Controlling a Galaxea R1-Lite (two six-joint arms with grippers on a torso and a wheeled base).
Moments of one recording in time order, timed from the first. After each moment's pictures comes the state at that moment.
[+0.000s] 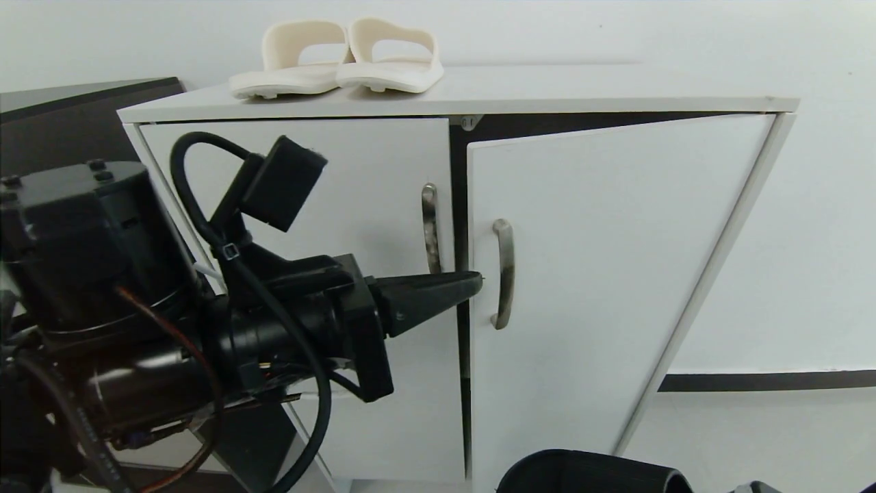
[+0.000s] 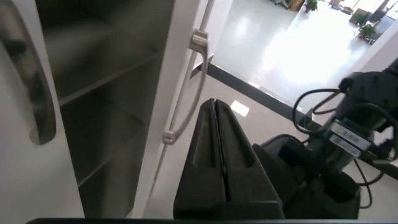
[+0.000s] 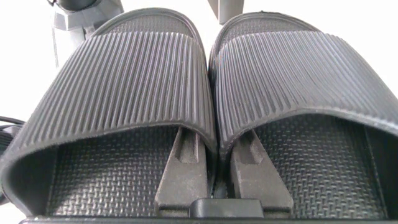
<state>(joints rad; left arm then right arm) -0.71 1.42 -0.71 -0.75 -0.43 -0.20 1.08 1.25 -0.28 -0.56 0.12 -0.05</state>
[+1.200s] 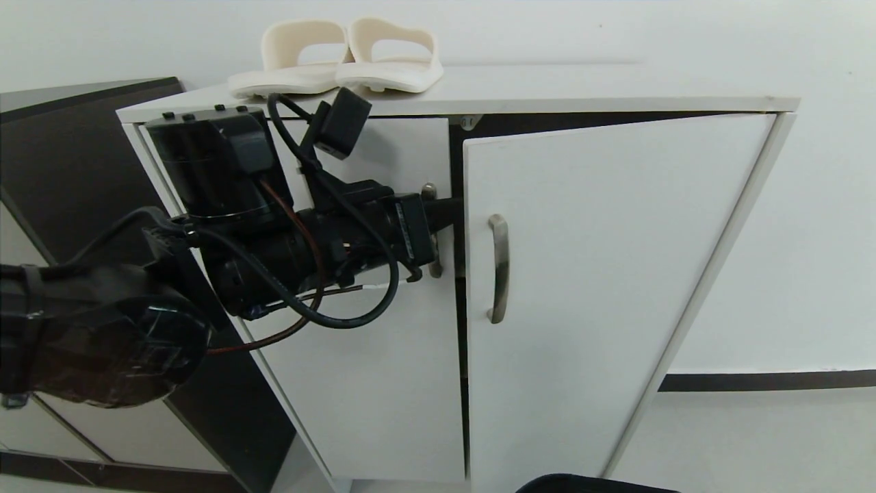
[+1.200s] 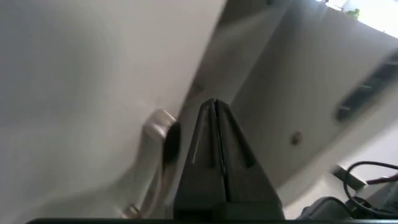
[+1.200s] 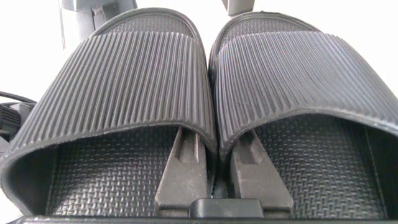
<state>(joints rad) -0.59 1.66 -1.00 -0.75 -0.43 -0.27 1.13 1.25 -0.25 -0.55 0.12 -0.07</state>
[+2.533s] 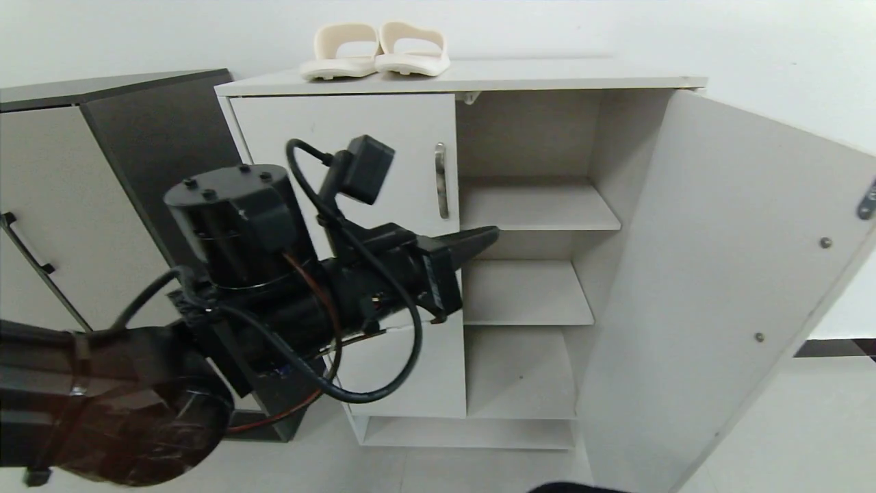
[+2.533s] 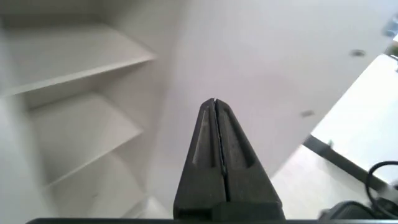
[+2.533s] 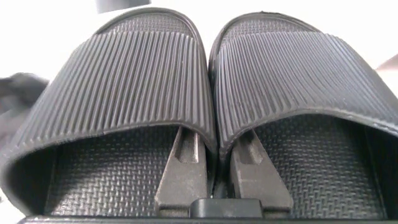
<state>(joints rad) -0.66 1.66 -0.83 -0.96 -0.30 -0.23 1.18 1.29 -0.25 -0.54 0.01 -0.03</state>
